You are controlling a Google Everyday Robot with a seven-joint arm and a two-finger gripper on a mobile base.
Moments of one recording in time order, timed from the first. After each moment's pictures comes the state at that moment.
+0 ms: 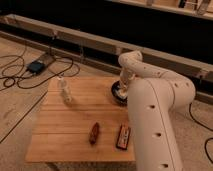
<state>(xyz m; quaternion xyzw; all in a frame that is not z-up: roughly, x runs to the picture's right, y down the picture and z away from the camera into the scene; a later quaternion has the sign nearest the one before) 0.145 -0.001 0.969 -0.15 0.26 0.82 0.49</state>
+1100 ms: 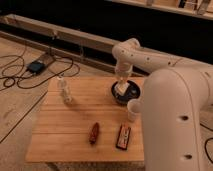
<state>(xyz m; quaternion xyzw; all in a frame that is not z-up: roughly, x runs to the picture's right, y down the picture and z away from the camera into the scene) 0.104 -0.039 0.855 -0.13 0.21 0.80 0.55</state>
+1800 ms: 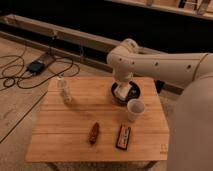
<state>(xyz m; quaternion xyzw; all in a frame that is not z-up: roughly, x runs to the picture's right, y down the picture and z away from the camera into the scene) 0.105 -0.017 0.761 -0.05 0.19 0.81 0.55</state>
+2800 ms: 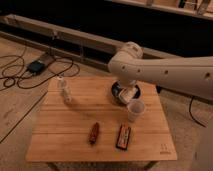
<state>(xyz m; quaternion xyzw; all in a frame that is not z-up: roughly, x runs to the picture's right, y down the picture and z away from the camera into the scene) 0.119 -0.002 0.726 -0.02 0.19 0.82 0.53</state>
